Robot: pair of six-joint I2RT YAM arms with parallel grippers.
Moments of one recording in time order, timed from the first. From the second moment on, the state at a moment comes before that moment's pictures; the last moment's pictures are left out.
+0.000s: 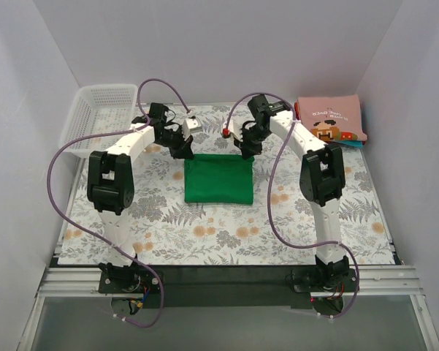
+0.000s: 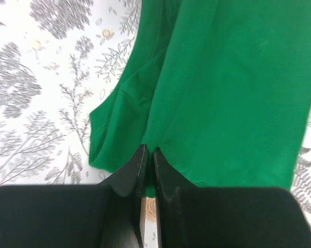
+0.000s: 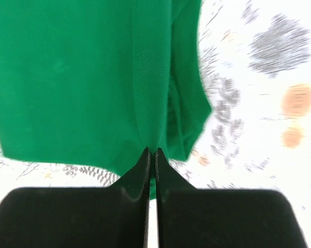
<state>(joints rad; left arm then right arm) -0.19 2.06 1.61 -0.71 0.77 0.85 0.43 2.25 2.01 -1.08 -0.55 -1.11</state>
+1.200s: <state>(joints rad) -0.13 2.11 1.63 -0.35 0.73 0.56 0.43 2.16 1.98 -0.76 -0.43 -0.91</state>
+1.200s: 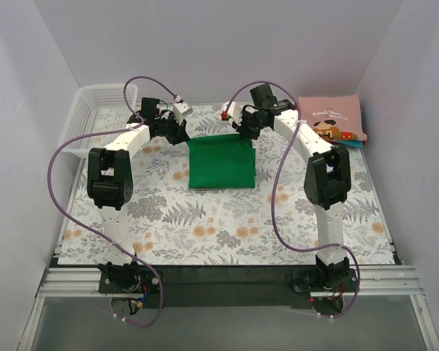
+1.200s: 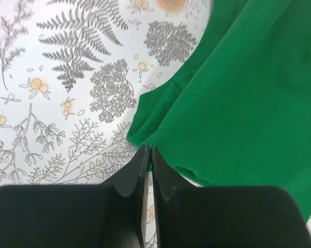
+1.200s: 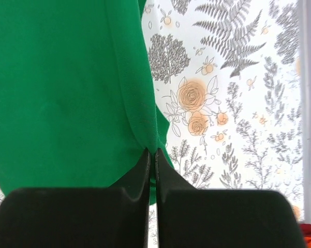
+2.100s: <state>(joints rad) -0.15 2.10 1.63 -0.19 0.81 0.50 0.37 2.14 1.93 -0.74 -0.48 -0.88</state>
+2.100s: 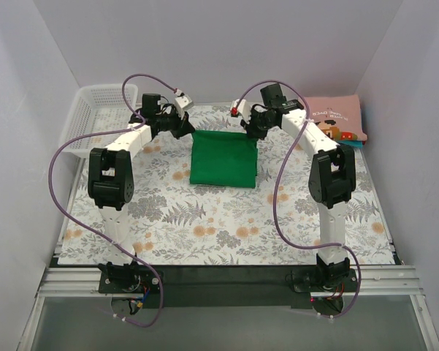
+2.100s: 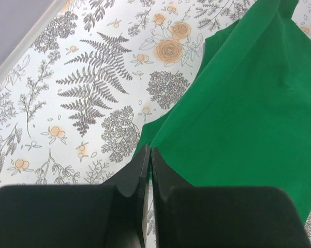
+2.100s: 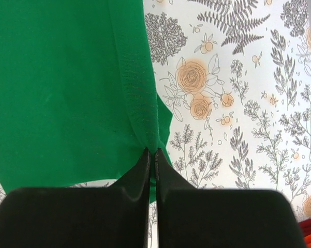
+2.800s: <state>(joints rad) -0.16 2.02 1.44 0.00 0.60 0.22 0.29 2.23 2.02 -0.67 -0.44 -0.63</state>
